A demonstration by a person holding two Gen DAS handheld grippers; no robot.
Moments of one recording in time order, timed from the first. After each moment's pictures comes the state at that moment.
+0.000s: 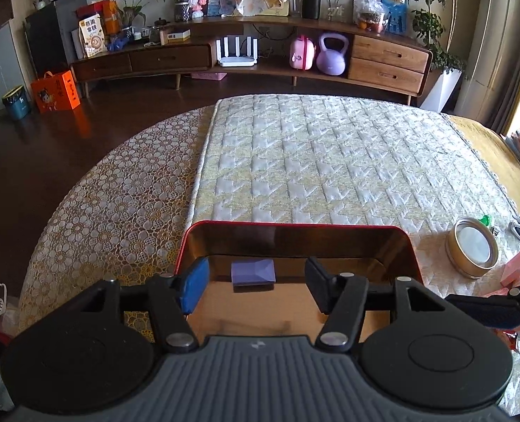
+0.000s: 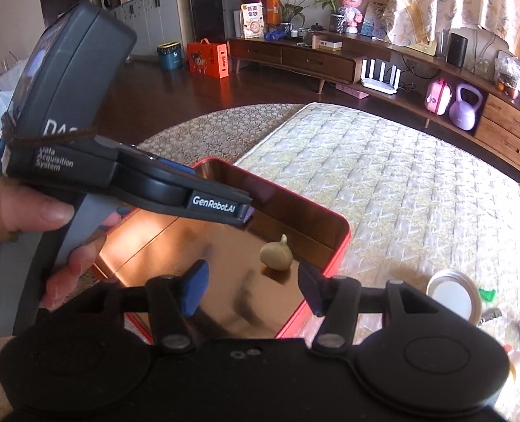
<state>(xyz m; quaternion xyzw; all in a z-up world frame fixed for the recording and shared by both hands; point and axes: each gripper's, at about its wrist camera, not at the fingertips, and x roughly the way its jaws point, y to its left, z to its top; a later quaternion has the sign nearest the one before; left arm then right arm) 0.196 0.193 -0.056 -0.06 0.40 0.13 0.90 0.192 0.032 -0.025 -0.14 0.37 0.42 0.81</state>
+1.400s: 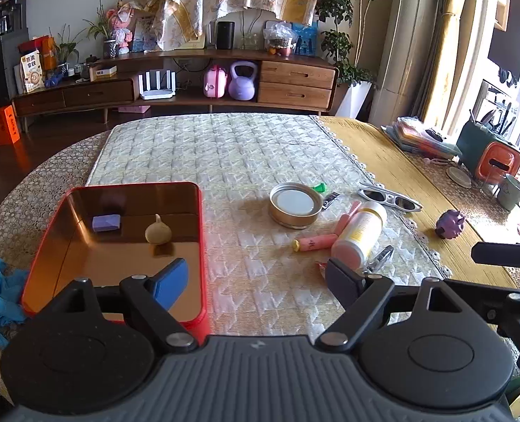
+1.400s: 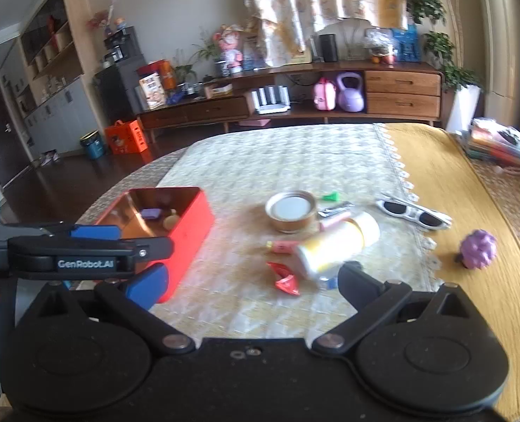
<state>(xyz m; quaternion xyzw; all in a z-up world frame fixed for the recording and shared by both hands) 0.101 0.039 -0.033 -0.06 0.35 0.02 0.94 0.132 -0.180 -0.008 0.02 0.35 0.28 0.89</state>
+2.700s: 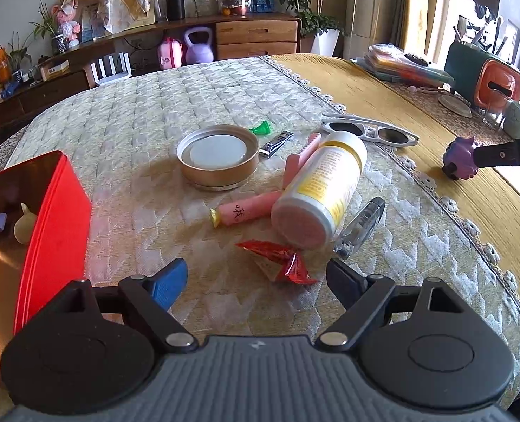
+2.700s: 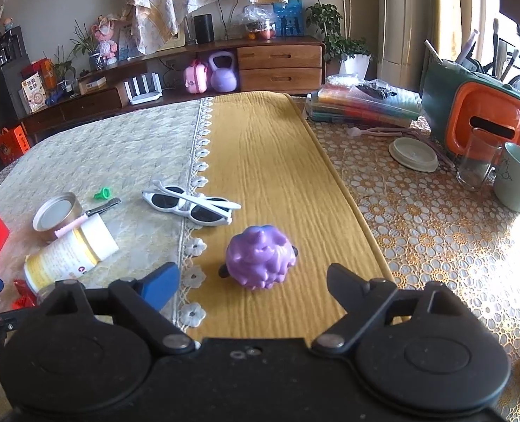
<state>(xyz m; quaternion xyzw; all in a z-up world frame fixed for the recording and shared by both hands) 0.184 -0.041 -0.129 0.01 0.40 -0.02 0.92 0.265 -0.325 -0.089 0.00 0.38 0.11 0.92</state>
